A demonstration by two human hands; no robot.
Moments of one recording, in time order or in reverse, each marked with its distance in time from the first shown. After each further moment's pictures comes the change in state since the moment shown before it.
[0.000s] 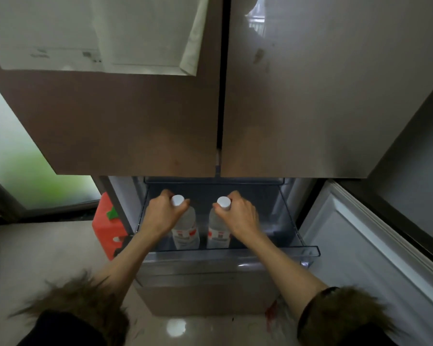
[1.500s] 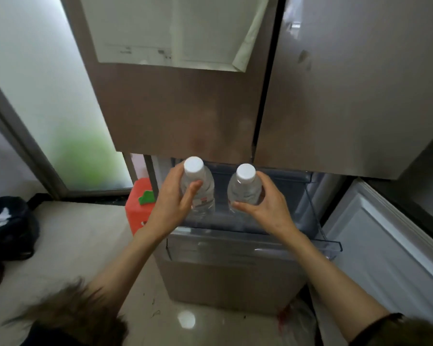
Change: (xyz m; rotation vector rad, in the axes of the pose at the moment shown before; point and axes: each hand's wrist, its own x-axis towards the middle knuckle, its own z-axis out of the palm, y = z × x) left_hand -0.076 -0.006 -0.066 -0.367 0.215 0.415; right_hand -0.057 -0.022 -0.034 0.466 -0.024 -0.308
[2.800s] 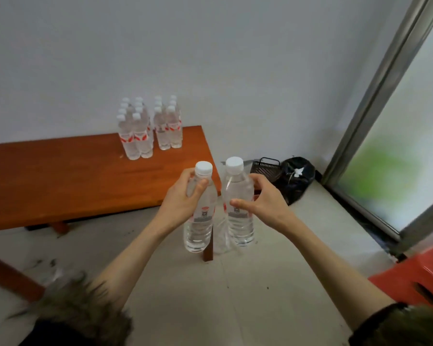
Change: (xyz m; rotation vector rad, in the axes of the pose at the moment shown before) left_hand -0.515 -0.014 -0.564 0.404 0.866 -0.825; right_hand -0.350 -0.392 0.542 0.145 -1.207 -0.553
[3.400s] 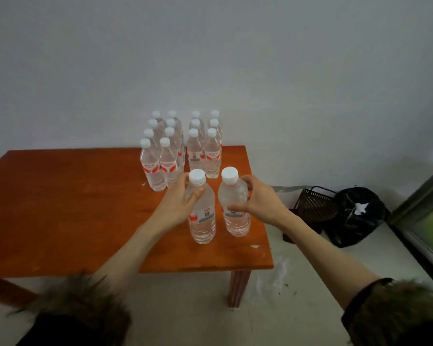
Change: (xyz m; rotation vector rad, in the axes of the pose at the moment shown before) left_hand 0.279 -0.144 -0.081 0.141 0.066 -0.165; right_hand 0.353 0.003 0.107 -0.163 -0.256 -0.099
